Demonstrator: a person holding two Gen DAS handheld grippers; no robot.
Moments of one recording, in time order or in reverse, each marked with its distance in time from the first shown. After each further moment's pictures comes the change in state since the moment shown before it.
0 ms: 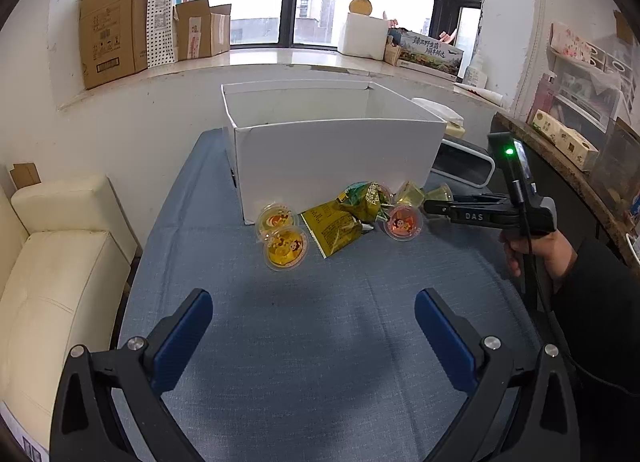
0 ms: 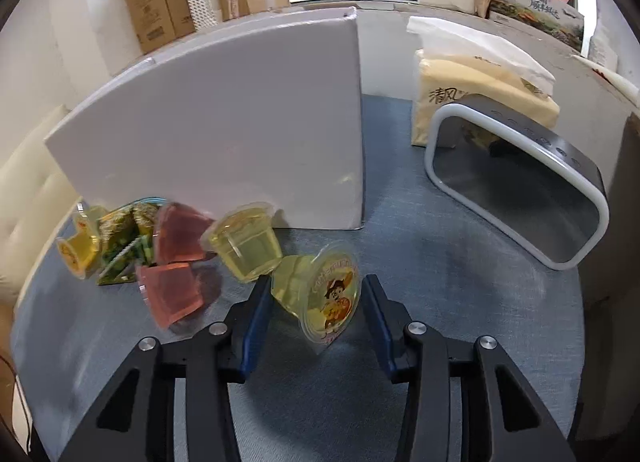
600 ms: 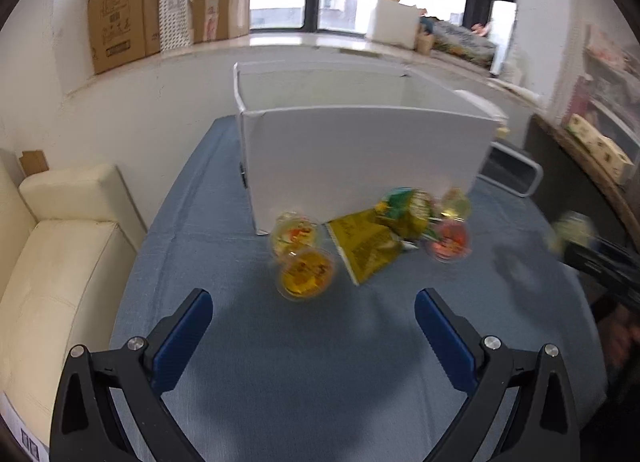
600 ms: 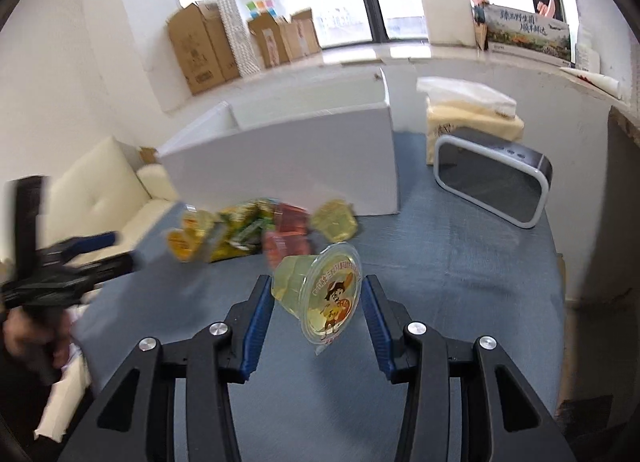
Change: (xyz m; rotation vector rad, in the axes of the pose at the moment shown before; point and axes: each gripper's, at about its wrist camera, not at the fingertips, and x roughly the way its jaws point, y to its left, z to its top) left arm 0.067 0.015 0.022 -0.056 0.045 0.092; right arm -0.117 0.033 -0.055 0.031 -0.154 0.135
